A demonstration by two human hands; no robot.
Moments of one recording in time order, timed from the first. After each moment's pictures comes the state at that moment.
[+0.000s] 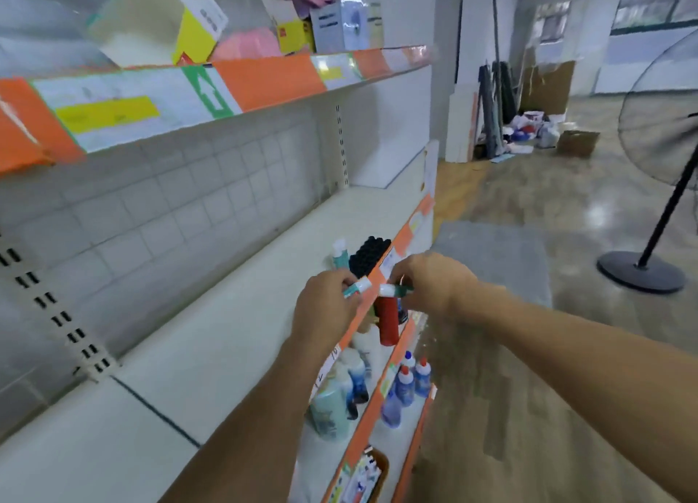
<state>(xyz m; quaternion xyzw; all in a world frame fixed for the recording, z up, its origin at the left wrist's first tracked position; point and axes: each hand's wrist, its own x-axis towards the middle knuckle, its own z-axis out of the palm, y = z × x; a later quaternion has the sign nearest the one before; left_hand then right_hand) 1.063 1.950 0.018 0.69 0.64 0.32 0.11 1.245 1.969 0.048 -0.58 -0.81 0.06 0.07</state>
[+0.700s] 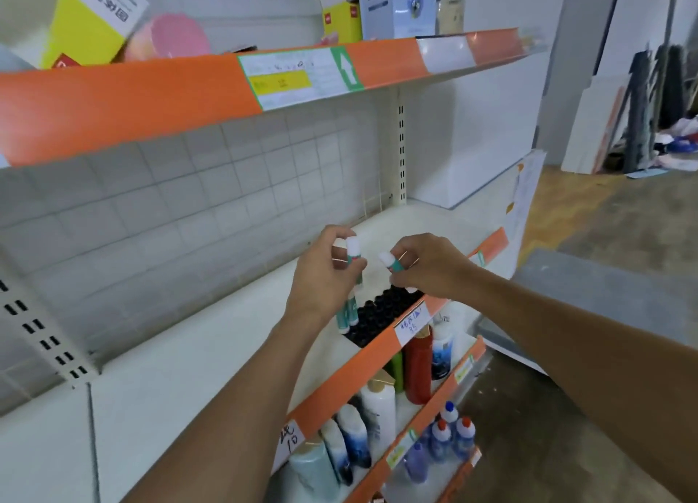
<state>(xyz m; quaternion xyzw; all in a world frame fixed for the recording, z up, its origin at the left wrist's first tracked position) 1.090 2.082 0.055 0.55 0.65 0.49 0.17 1.256 2.170 0.058 -0.45 -0.81 0.30 0.22</state>
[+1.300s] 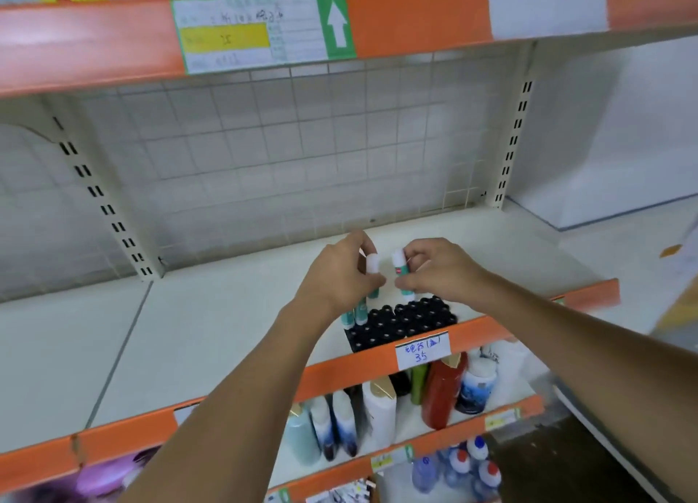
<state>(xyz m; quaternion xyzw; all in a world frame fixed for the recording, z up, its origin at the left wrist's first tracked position) 1.108 2.117 0.042 0.45 0.81 0.36 0.11 1.222 2.264 0.028 -0.28 -0.85 0.42 0.14</state>
